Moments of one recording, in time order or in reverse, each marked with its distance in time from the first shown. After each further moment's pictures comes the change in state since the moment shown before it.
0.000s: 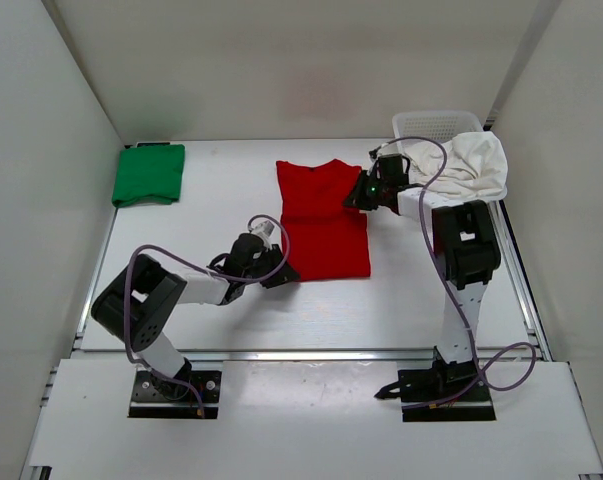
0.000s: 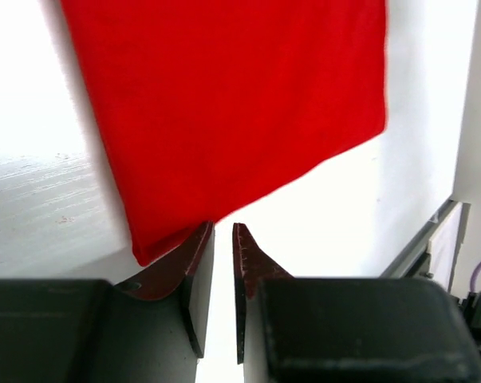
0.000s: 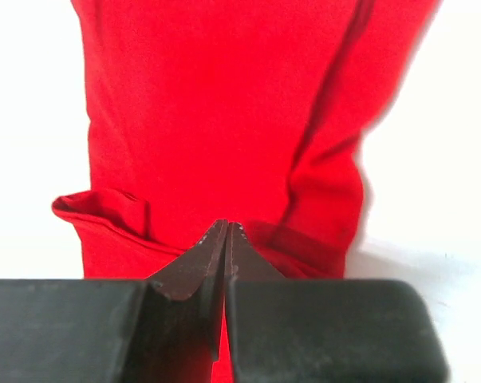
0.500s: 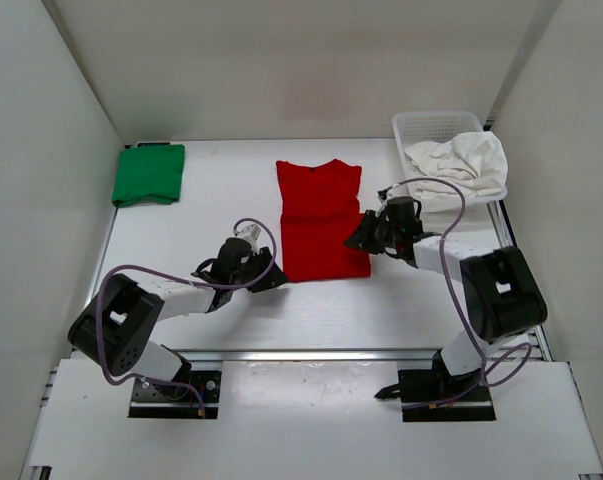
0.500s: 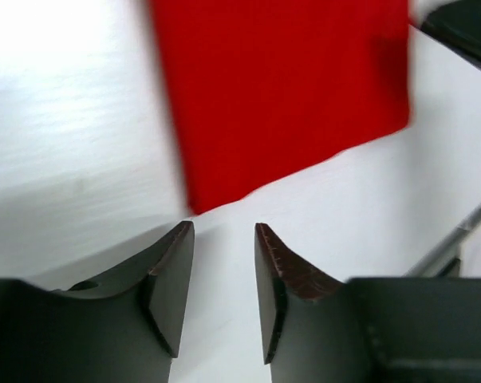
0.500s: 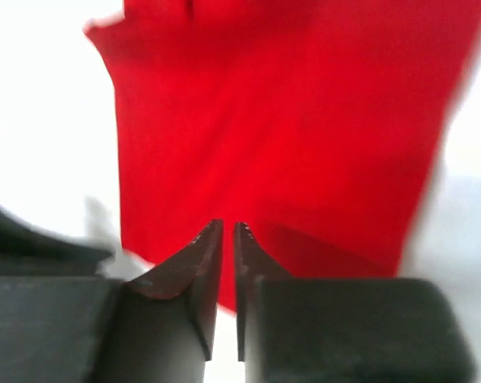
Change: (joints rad) left arm 0.034 -0.177 -0.062 -0.119 -0.055 0.069; right arm 0.065 -0.409 -0.529 0.170 0.000 0.122
